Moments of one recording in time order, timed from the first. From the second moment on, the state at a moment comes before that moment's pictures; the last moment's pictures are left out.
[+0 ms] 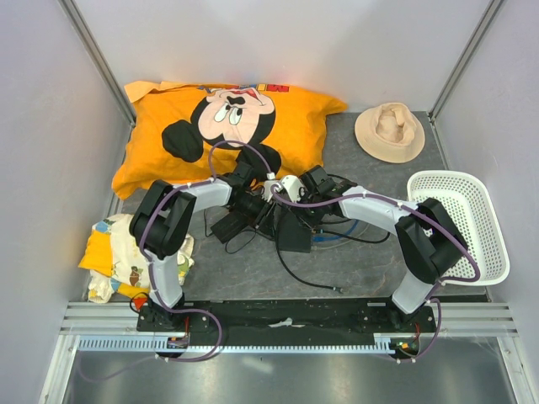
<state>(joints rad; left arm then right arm) -0.50 1.94 1.14 -0.45 0.81 0.16 0.63 1.70 1.06 -0.41 -0.22 -0.28</state>
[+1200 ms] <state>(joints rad) -0.61 2.04 1.23 -0.62 0.95 0.32 0.61 1.50 1.00 -0.52 -0.31 -0.36</state>
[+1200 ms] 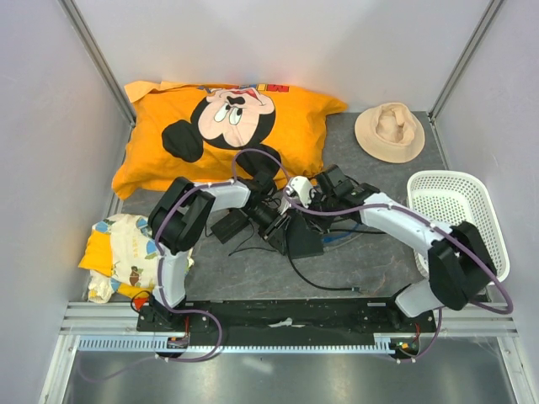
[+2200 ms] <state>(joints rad) -0.55 2.21 1.34 -0.76 1.13 0.32 0.73 1.47 0.77 -0.22 -0.20 -0.52</state>
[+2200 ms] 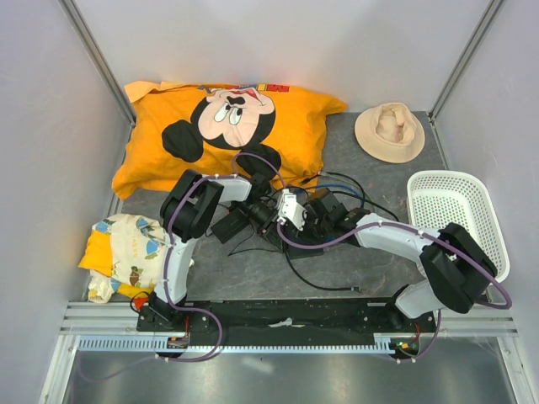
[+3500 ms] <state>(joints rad) -0.55 2.24 1.40 -0.86 1.13 0.42 0.74 1.41 0.66 -0.07 -0.20 -0.51</state>
